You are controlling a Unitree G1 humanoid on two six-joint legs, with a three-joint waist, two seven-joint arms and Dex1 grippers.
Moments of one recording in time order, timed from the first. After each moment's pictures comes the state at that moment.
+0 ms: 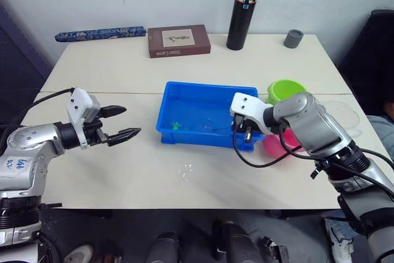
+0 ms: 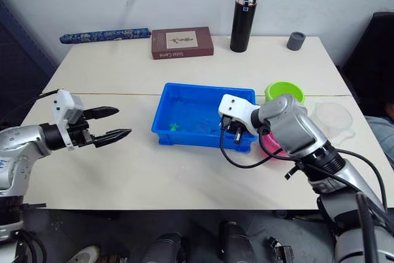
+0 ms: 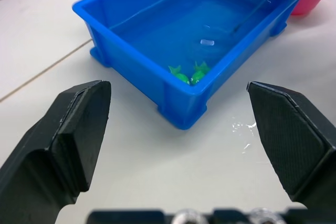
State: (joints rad) left arm -0.33 0.81 0.27 -0.07 -0.46 0.50 -0.95; right arm -0.87 -0.67 0.48 -0.05 -0.04 0.86 1.06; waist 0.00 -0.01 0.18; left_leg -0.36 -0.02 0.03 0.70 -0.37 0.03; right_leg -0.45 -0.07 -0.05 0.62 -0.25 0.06
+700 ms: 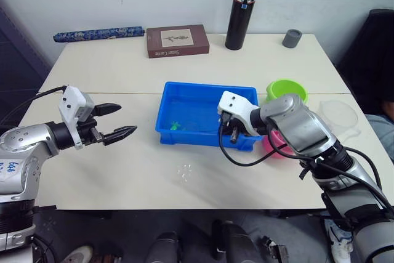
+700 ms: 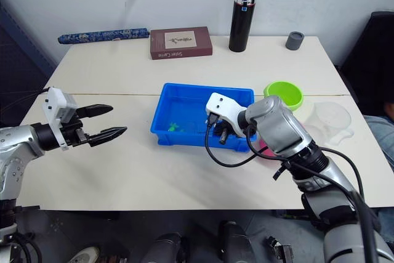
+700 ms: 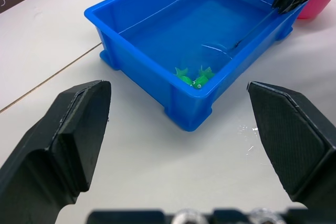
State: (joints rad) left arm -0.29 0.83 0.30 -0.11 -0.48 0.52 -0.92; right arm -0.90 -0.57 0.45 -0.08 0.03 1.05 1.03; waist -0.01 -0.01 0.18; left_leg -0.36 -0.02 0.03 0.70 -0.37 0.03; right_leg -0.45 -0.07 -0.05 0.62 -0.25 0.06
